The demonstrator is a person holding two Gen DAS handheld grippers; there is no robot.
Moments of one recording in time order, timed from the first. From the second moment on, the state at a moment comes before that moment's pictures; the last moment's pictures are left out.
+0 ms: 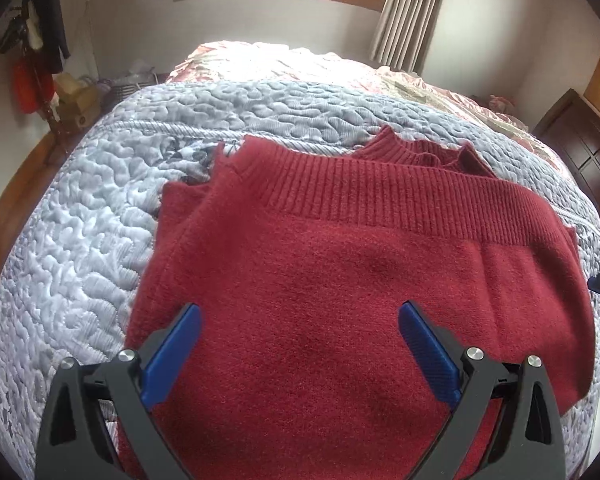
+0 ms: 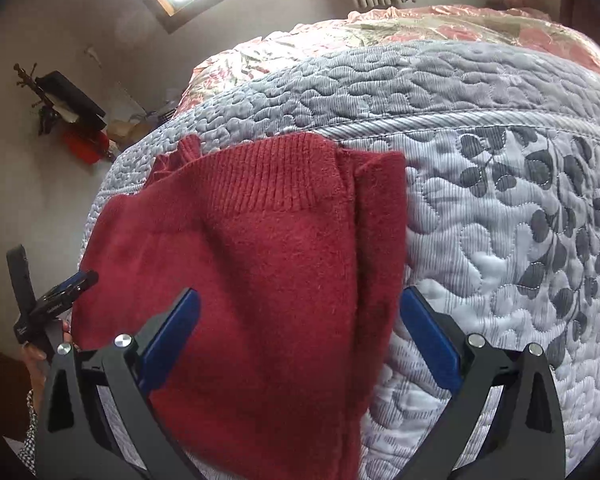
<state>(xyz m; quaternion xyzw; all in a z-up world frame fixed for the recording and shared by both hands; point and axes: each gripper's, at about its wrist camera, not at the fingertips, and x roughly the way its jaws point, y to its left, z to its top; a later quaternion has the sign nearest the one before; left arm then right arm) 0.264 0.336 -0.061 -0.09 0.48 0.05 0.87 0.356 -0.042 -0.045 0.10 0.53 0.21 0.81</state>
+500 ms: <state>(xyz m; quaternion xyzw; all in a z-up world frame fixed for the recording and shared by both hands) 0.267 0.338 -0.078 -0.06 0.47 0.04 0.88 0.367 -0.034 -0.063 0.10 0.54 0.25 0.80</state>
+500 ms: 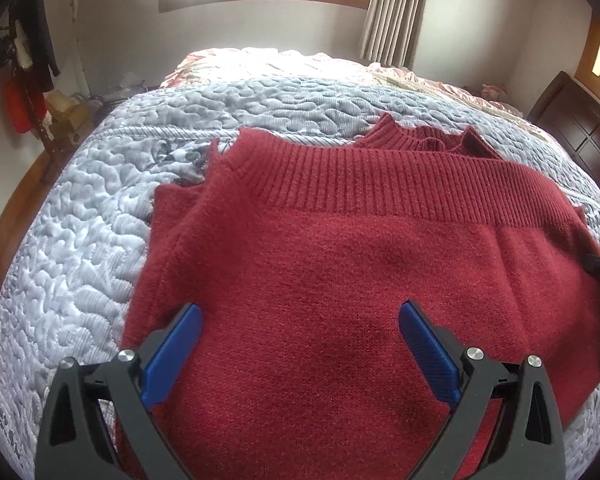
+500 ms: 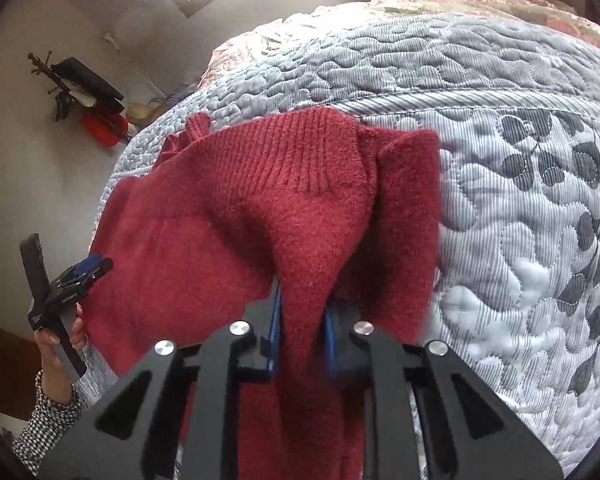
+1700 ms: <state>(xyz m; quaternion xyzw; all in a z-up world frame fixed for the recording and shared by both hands) 0.214 0.314 -0.052 -0.02 0.42 0.03 0.91 0.299 -0.055 -0.089 0.09 0.56 0.23 0.79</state>
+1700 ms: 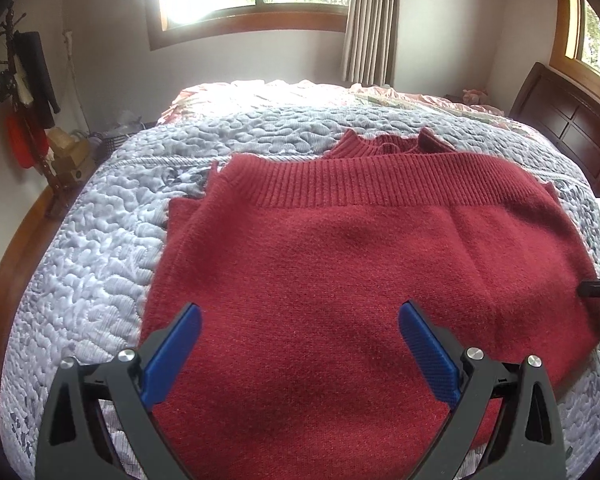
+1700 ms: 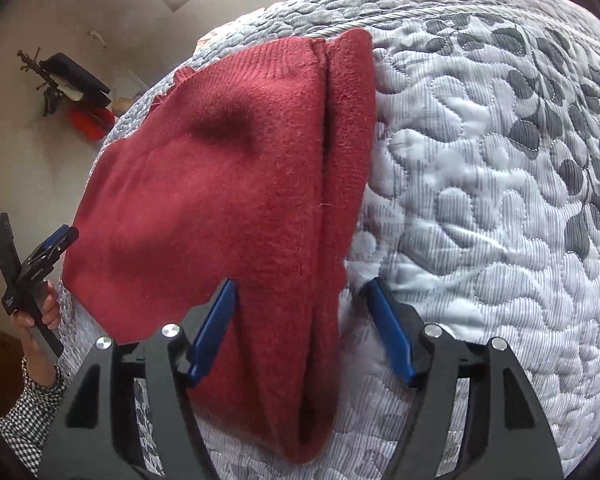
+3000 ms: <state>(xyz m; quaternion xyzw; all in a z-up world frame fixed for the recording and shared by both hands) 0.236 0.358 -0.068 -0.07 0.48 -0.01 0.87 0.290 -0.003 -0.031 0.07 0.57 0.21 0.79</state>
